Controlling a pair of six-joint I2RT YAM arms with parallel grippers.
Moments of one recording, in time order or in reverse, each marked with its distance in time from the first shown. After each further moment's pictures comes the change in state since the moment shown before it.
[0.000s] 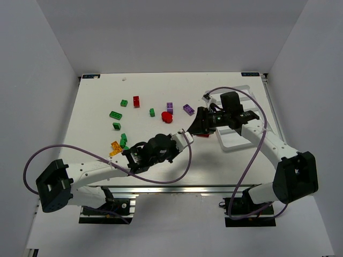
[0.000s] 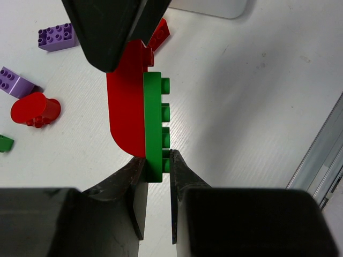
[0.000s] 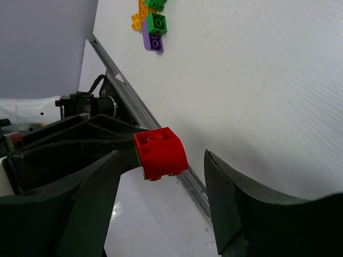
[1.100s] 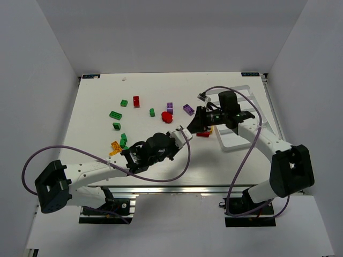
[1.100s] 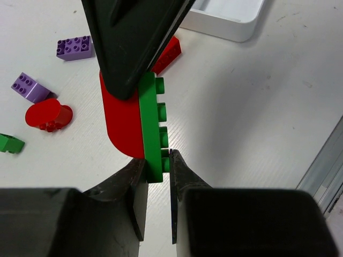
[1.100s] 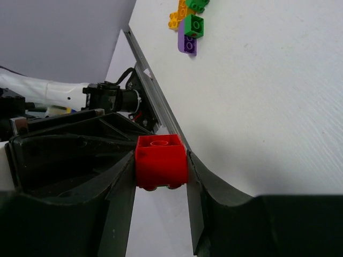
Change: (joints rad) left arm -0.006 -0.014 0.005 0.044 -0.026 -0.026; right arm 0.004 0.049 -0.030 0.172 -0.166 0.032
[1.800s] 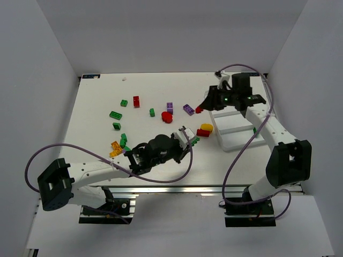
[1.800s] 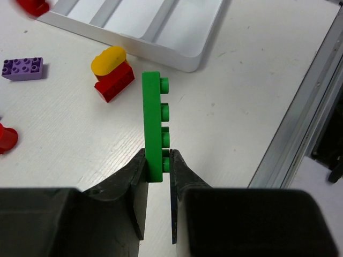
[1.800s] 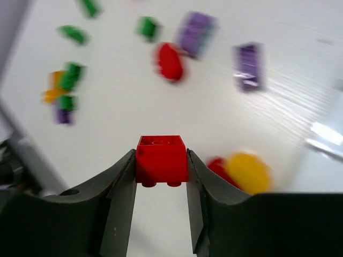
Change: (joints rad) left arm -0.034 0.029 0.005 0.103 0.075 -0.134; right arm -0.127 0.111 0.279 -0.124 0.359 -0.290
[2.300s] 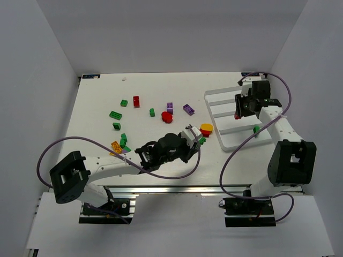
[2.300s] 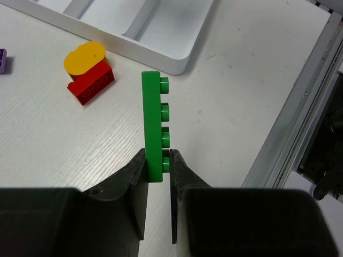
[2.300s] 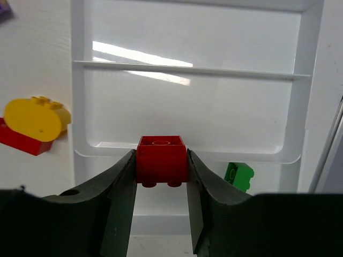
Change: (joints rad) left arm 0.000 0.144 0.051 0.061 0.032 -0.100; right arm -0.265 -0.023 -0.091 -0.140 0.488 -0.389
